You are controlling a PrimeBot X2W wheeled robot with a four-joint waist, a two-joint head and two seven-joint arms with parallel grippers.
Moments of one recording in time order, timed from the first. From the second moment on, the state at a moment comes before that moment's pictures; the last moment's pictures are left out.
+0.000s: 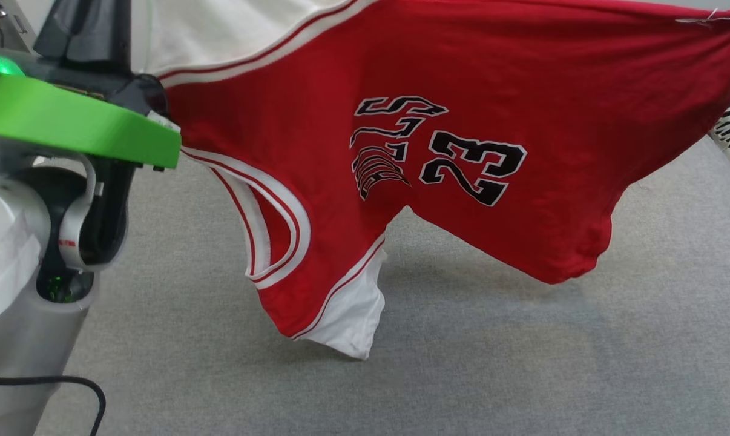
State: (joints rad) left arm -0.70 0.56 -0.34 -0.30 -0.68 0.28 0.05; right arm -0.62 -0.53 0.03 -0.03 0.59 0.13 0.52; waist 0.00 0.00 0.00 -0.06
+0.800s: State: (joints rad) left arm -1.37 0.71 -0.36 0.00 -0.56 0.01 0.12; right arm -1.12 -0.50 0.05 0.11 0.50 0.13 0.44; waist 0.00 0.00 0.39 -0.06
